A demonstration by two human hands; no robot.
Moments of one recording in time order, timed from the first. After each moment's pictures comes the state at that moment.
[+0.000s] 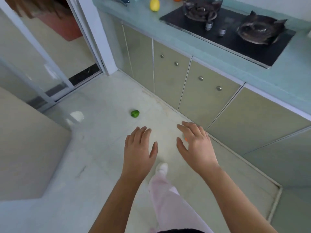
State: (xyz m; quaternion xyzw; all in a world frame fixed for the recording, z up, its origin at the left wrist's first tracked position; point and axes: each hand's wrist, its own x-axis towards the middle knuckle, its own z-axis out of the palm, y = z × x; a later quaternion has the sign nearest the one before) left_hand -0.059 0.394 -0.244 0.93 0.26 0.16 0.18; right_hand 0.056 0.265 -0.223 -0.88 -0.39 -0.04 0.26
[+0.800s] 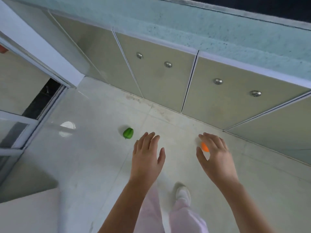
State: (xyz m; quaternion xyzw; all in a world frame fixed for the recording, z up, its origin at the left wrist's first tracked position) left_hand 0.257 0.633 -0.419 0.97 0.12 0.06 0.20; right_hand 0.327 0.446 -0.427 -0.94 -0.14 0.04 0.31
